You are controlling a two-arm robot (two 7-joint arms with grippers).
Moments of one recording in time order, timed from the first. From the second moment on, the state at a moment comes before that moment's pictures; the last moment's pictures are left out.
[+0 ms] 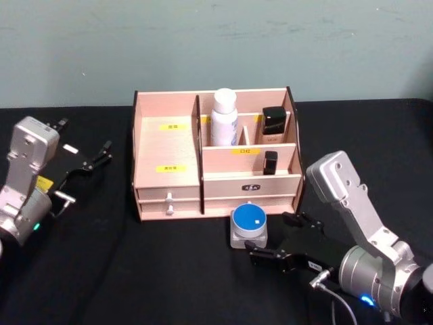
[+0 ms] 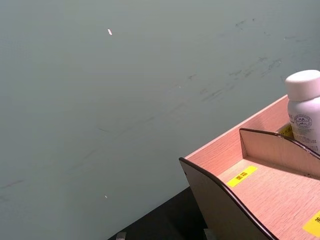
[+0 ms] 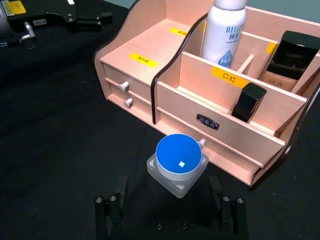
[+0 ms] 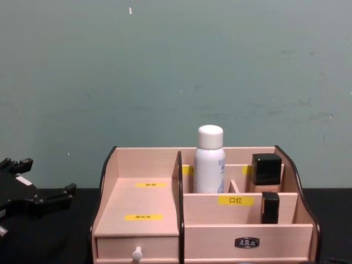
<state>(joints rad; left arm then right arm) -0.20 0.60 0.45 -1.41 -0.25 -0.12 0.03 -0.13 0.49 -0.36 -2.02 0.29 0.62 0.20</state>
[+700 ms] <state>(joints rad) -0.20 0.60 0.45 -1.41 -0.25 -0.12 0.03 -0.09 0.43 -0.38 -1.94 0.21 0.62 0.22</state>
